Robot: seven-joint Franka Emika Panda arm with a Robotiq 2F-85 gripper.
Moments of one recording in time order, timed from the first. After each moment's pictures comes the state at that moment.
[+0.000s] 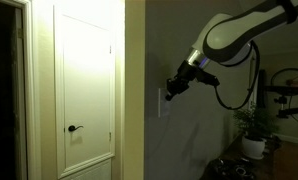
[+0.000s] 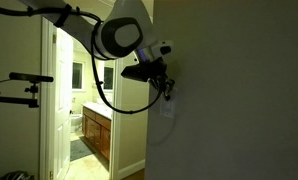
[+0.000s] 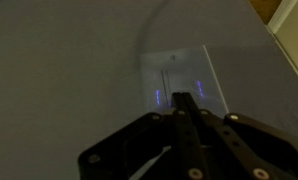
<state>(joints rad) -0.01 -0.01 0.01 -1.97 0.09 2.64 0.04</state>
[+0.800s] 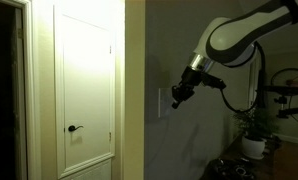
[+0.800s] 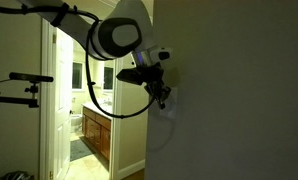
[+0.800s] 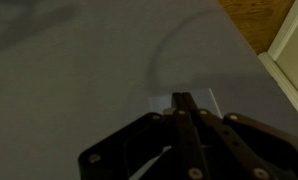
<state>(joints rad) -0.01 -0.04 0.00 -2.01 0.09 2.52 0.04</state>
